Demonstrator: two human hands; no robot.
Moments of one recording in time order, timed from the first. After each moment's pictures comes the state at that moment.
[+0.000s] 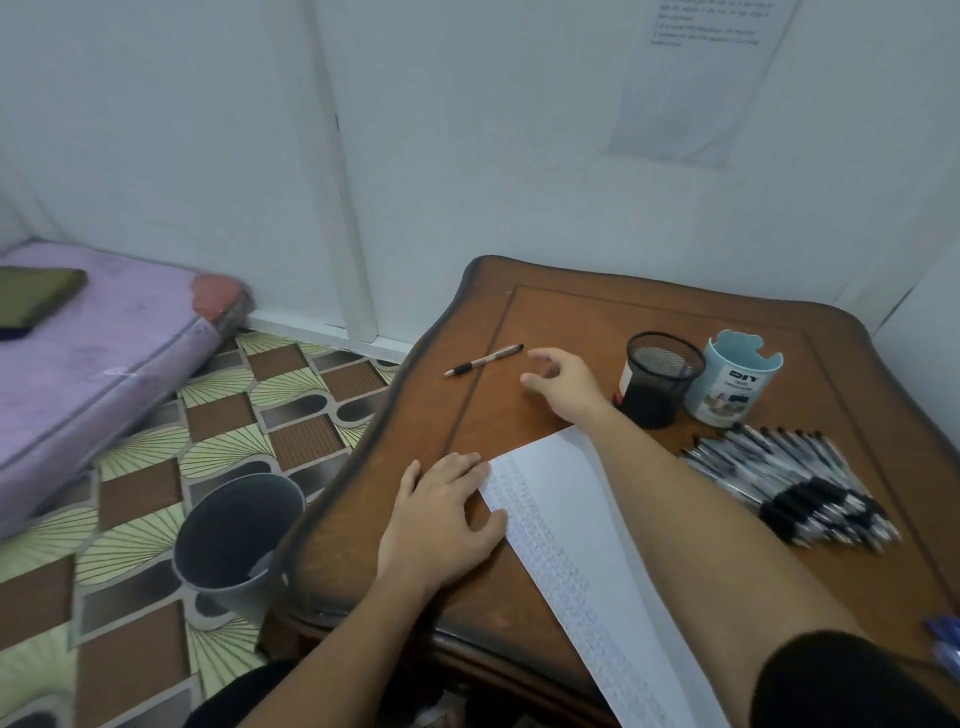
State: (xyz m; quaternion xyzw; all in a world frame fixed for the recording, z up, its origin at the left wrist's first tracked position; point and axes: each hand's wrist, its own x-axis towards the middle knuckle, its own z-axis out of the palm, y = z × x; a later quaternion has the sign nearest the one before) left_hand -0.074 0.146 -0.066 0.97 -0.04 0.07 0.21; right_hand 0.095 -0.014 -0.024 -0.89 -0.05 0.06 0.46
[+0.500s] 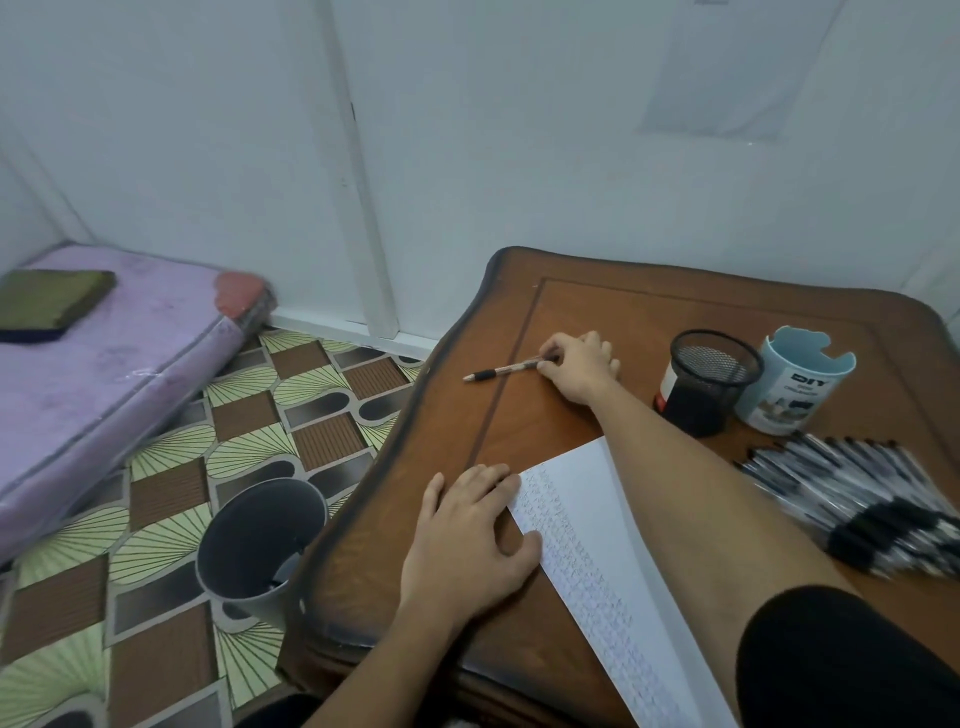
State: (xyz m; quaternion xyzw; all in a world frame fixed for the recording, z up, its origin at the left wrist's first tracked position) left_hand -0.071 0.149 -0.071 0.98 -0.04 0.08 0.20; right_hand 0.150 0.015 -0.038 -0.96 -0.05 0.03 0.26
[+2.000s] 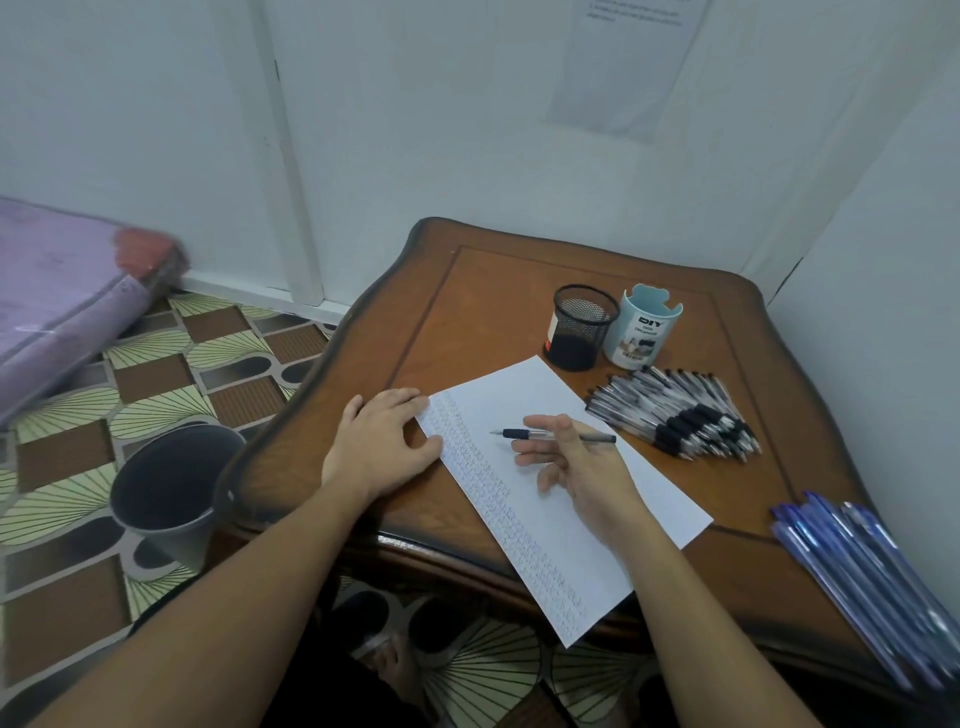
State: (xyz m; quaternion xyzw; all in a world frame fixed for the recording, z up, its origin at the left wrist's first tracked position) left_hand -0.074 0.145 -0.066 0.97 -0.03 0.07 0.21; right_hand -0.094 -0.099 -0.041 -0.65 -0.01 0.08 0.76
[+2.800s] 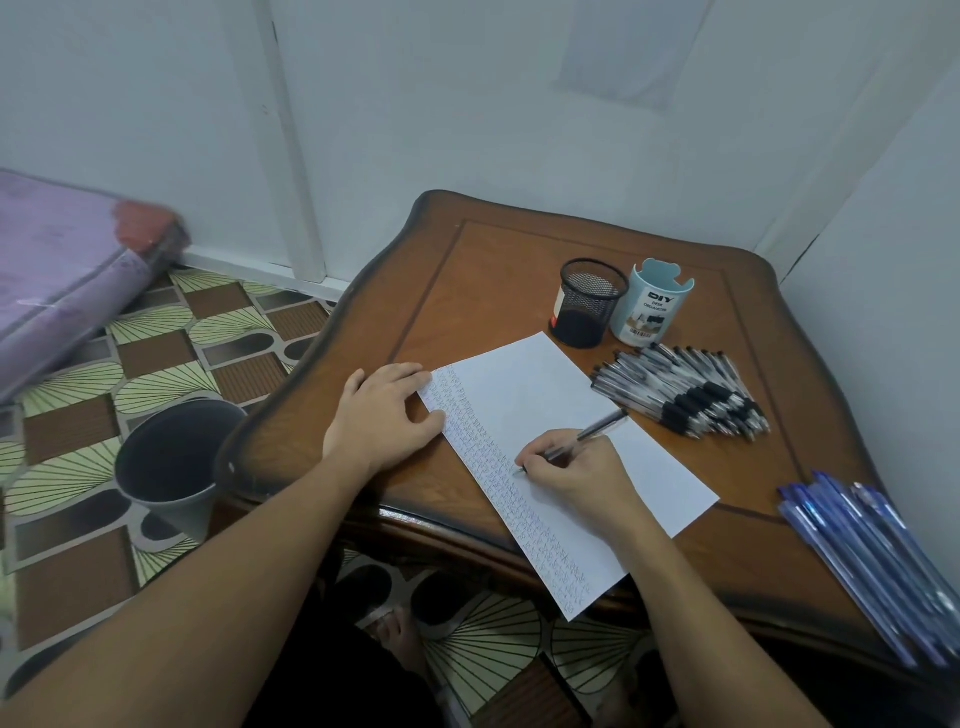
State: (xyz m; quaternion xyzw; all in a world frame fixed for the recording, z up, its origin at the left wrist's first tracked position) left_hand -0.073 0.145 -0.070 0.97 -0.03 0.08 0.22; right_hand -0.113 -0.101 -0.051 -0.82 -0.06 0.08 0.57
